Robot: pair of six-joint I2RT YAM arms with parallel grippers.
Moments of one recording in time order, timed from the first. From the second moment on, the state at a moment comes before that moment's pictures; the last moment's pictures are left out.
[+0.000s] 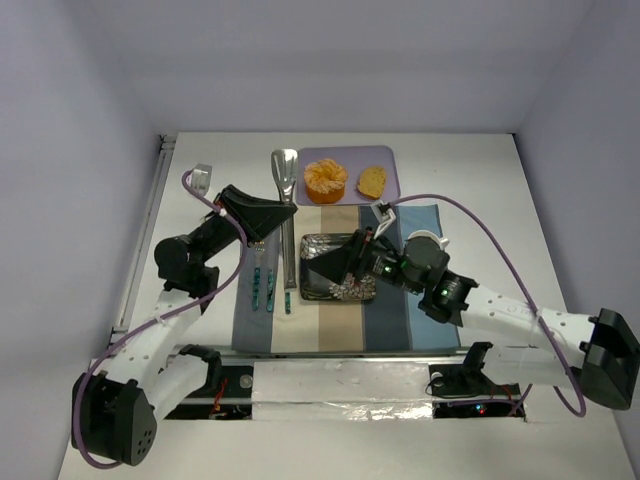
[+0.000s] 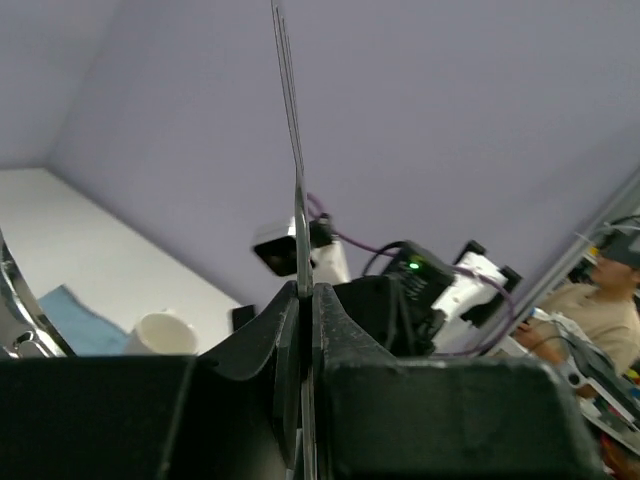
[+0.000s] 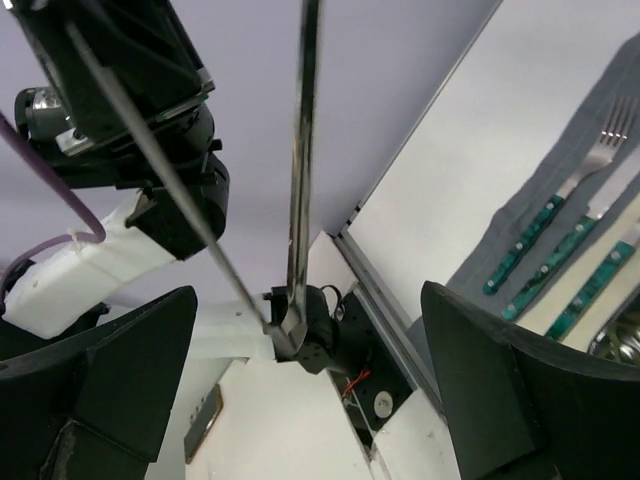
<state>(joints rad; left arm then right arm) -0.26 0.94 0.57 1.02 0.75 -1.18 0.98 1.07 0.68 0.42 -0.10 0.93</state>
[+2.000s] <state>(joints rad) -0.43 0.90 0.45 1.00 0.56 -1.12 1.02 1.30 0.77 0.63 -0.19 0.96</state>
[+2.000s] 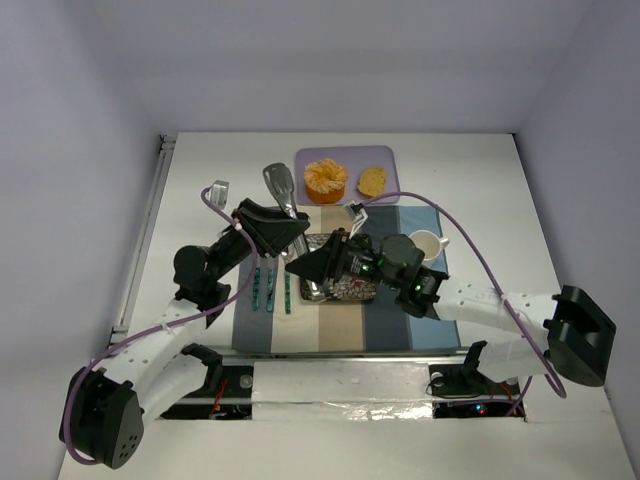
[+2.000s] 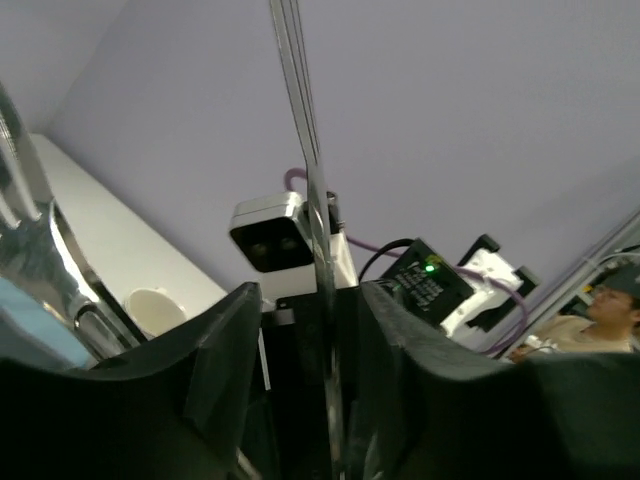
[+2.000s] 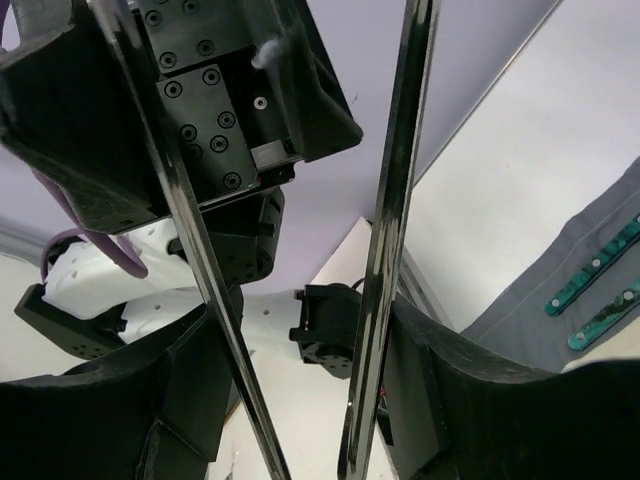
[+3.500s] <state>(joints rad) -0.43 0.63 0.68 -0.11 0.38 -0.55 0.77 1.22 0.91 -0.01 -0.04 0.80</state>
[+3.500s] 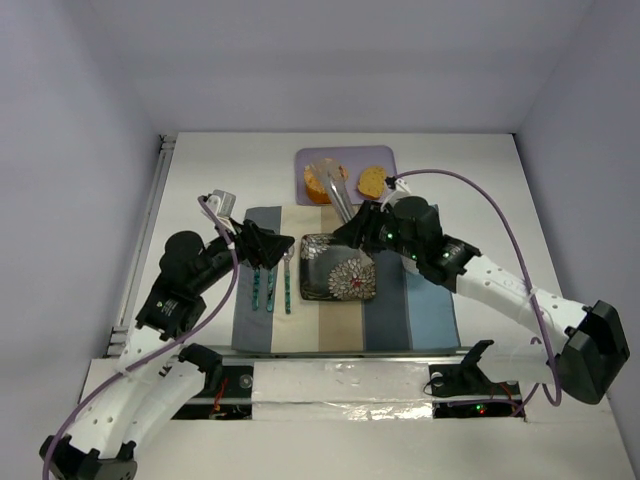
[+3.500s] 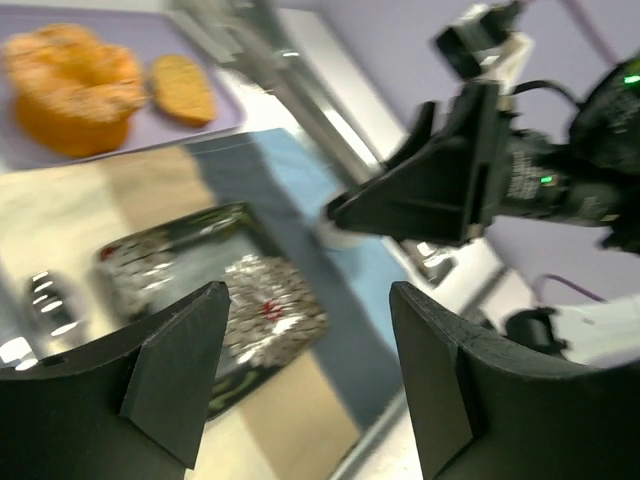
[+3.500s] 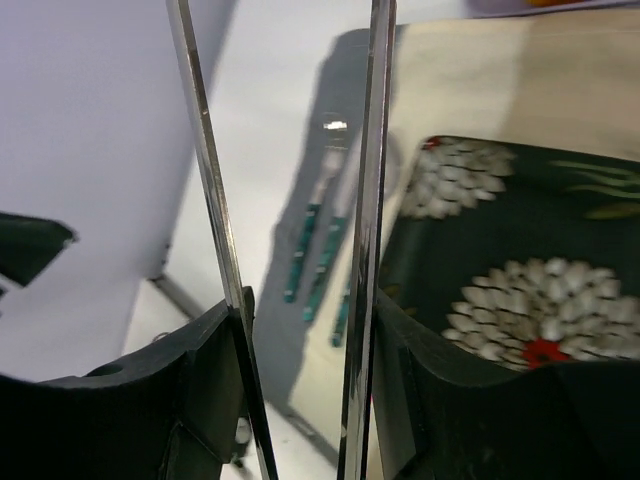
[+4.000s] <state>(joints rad) -0.43 0.58 0.62 -0.26 0.24 -0.42 0.54 1.39 1.05 -0.27 -0.11 0.63</state>
